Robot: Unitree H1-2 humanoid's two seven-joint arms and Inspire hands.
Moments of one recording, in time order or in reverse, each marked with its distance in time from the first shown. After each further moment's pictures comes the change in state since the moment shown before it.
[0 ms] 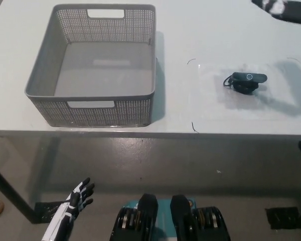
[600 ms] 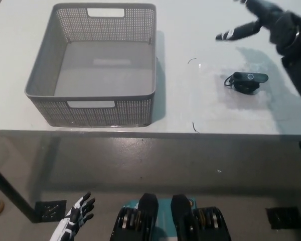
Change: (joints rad) left_arm 0.071 -0.003 -0.011 0.004 -0.001 -0.046 -0.007; right_arm -0.287 0.151 0.300 0.782 -0.089 0.005 0.098
